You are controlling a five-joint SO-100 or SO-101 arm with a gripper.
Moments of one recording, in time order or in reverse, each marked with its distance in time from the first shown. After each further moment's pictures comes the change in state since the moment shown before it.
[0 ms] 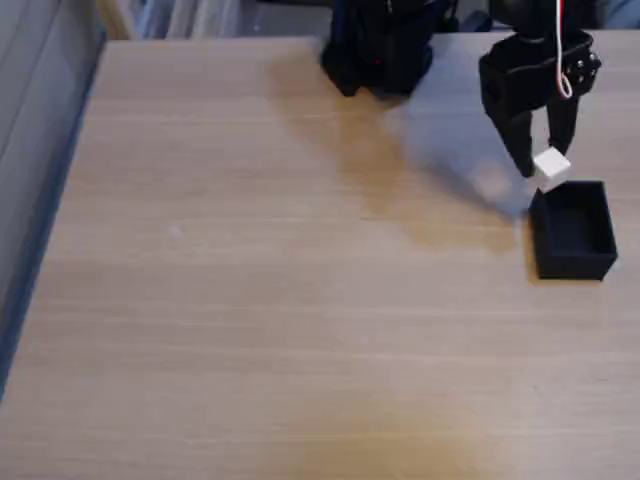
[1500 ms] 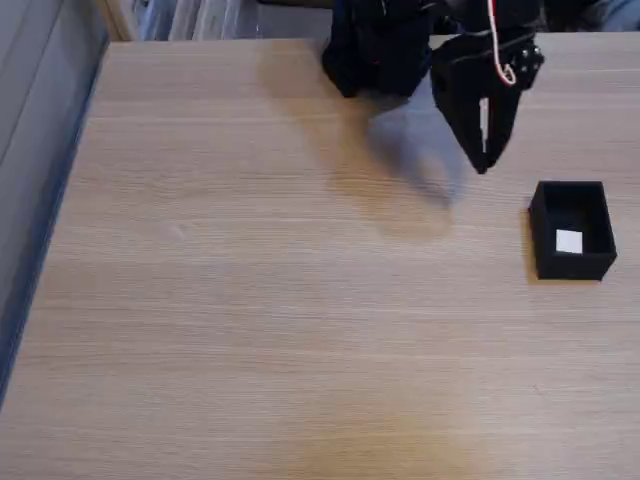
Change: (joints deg) arm 9.1 27.1 25.8 -6.6 -10.5
